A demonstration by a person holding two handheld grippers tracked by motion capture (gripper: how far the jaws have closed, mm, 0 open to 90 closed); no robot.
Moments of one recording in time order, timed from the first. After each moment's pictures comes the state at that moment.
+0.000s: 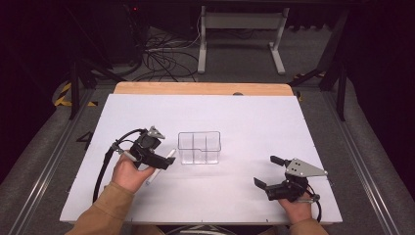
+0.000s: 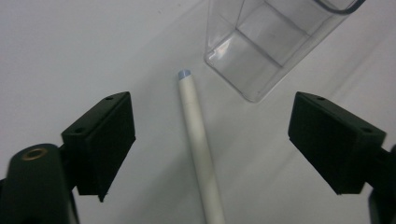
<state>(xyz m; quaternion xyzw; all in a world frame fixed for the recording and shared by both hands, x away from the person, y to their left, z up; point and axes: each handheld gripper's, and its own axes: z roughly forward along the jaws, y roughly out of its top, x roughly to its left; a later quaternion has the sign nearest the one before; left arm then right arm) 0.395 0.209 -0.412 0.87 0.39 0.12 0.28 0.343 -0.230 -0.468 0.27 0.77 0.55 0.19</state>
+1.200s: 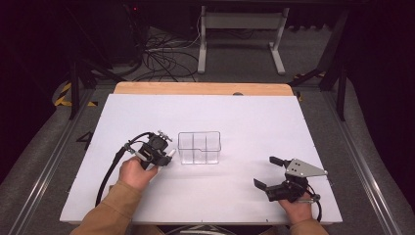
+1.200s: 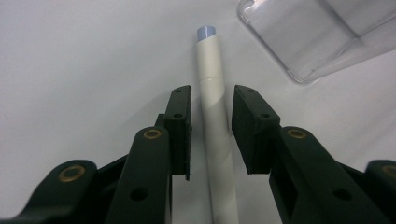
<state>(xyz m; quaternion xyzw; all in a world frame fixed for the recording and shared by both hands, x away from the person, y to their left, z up) 0.414 0.193 -0.444 0.87 0.45 0.12 0.18 0.343 -0.230 -0.468 0.27 0.77 0.55 0.18</state>
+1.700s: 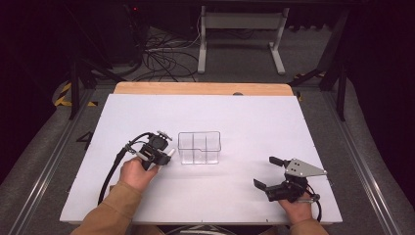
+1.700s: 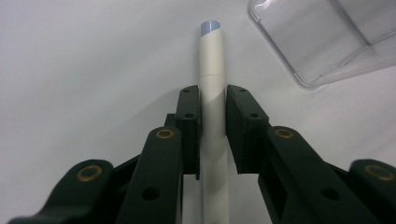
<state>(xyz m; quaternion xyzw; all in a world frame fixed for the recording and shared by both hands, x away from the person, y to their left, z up) 0.415 0.191 -0.445 0.85 0.48 0.11 0.18 0.343 -0.230 -0.468 0.27 0.77 0.55 0.18</state>
